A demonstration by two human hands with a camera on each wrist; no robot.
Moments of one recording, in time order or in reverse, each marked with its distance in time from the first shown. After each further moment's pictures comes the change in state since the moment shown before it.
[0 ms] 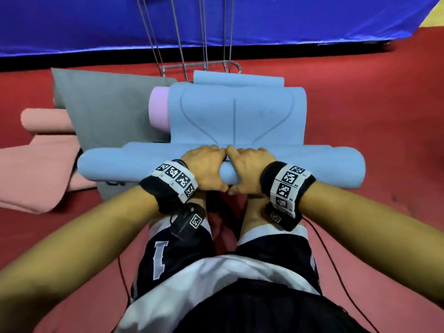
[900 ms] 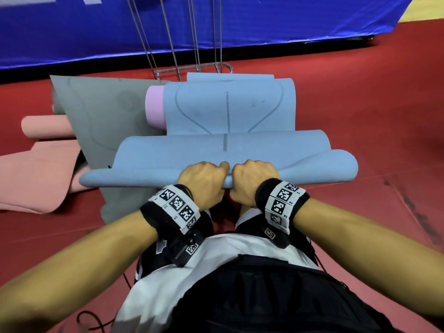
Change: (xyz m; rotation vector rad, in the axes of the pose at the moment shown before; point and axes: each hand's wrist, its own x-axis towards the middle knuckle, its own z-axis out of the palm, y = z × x) left_hand -0.079 0.046 0.033 0.195 0.216 0.064; right_hand -0.078 -0.042 0.021 0.020 0.036 0.145
